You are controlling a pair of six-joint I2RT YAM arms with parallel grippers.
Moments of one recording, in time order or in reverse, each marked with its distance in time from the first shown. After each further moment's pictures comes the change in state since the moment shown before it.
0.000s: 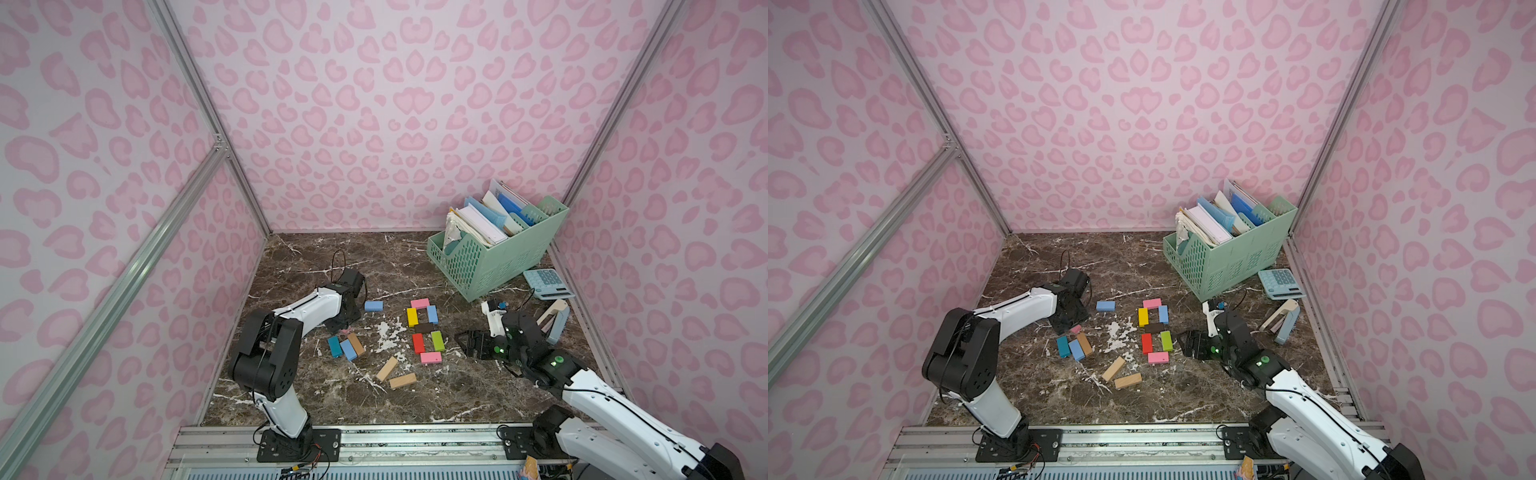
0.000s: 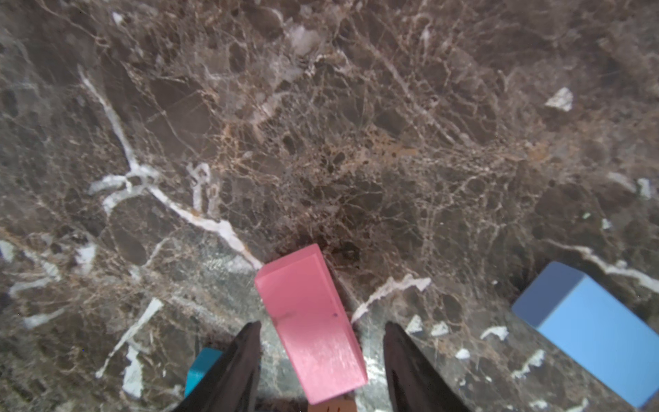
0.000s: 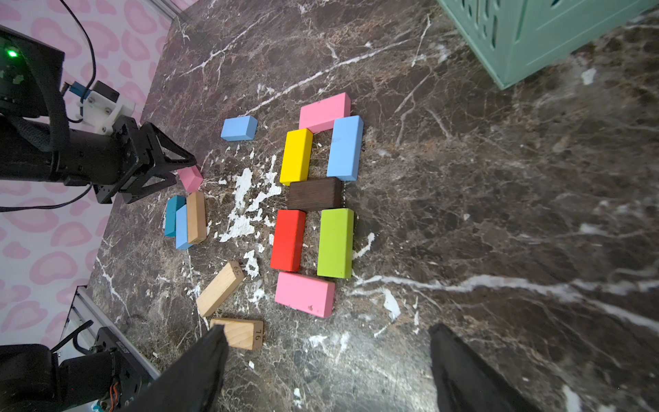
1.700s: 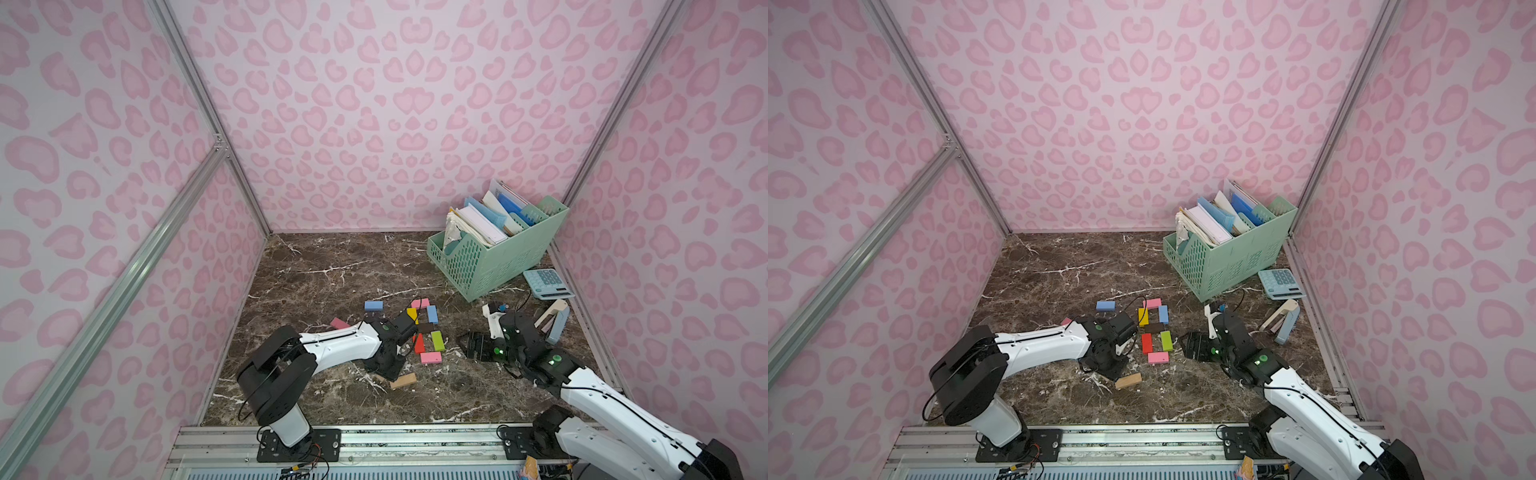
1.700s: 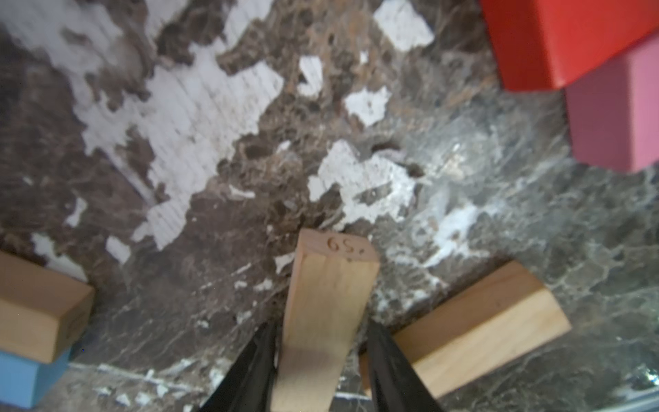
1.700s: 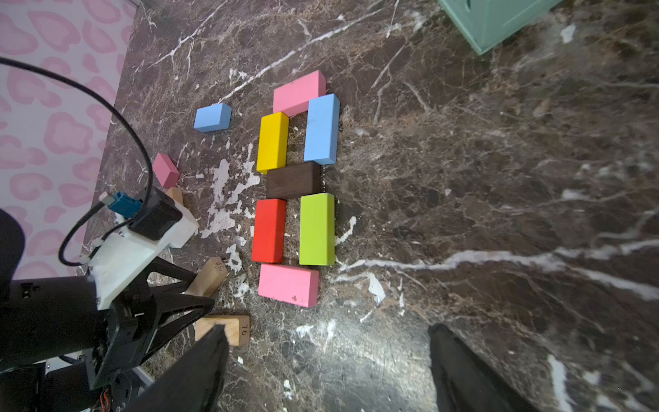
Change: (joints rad) left arm -0.529 -0.099 -0.109 -0.113 0.253 0.530; right arm 0.000 0.019 -0.002 -0.043 0.021 0.036
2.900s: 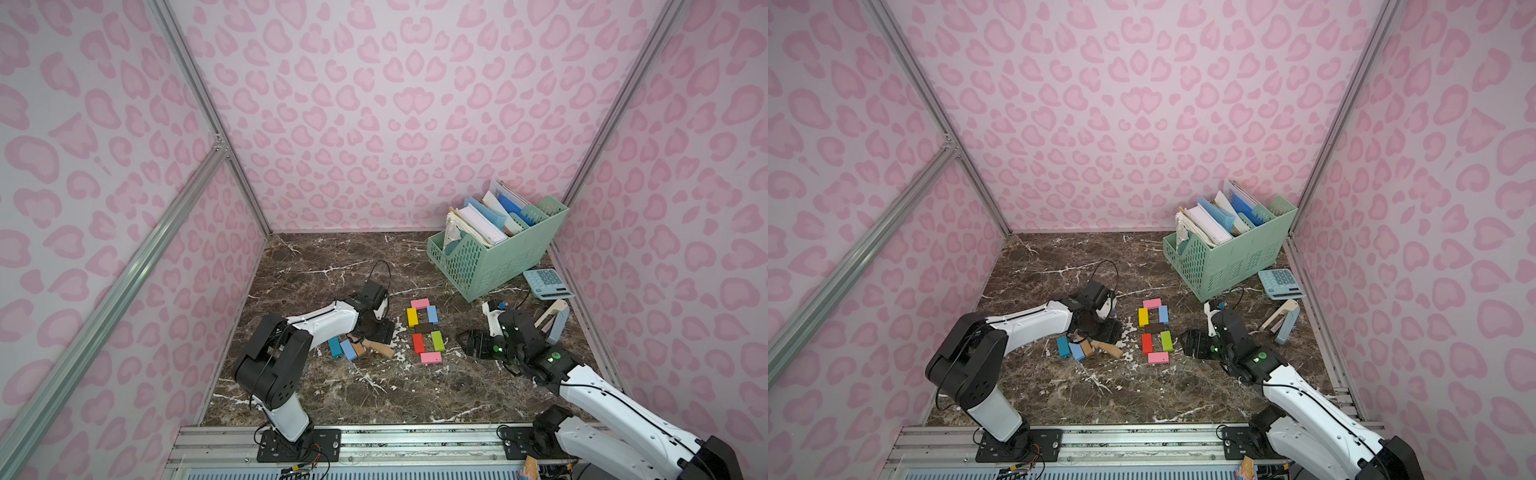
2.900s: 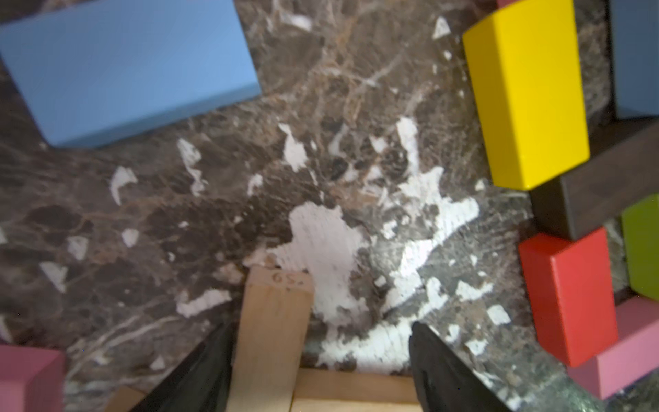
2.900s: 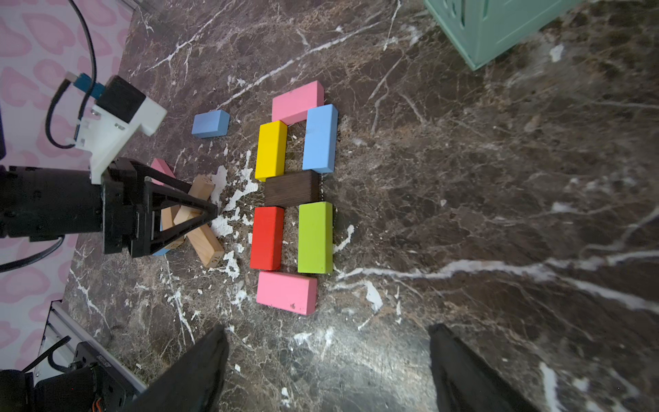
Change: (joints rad) left arm 0.306 0.055 0.000 0.284 0.100 0.138; right arm 0.000 0.016 0.023 -0.003 0.020 -0.011
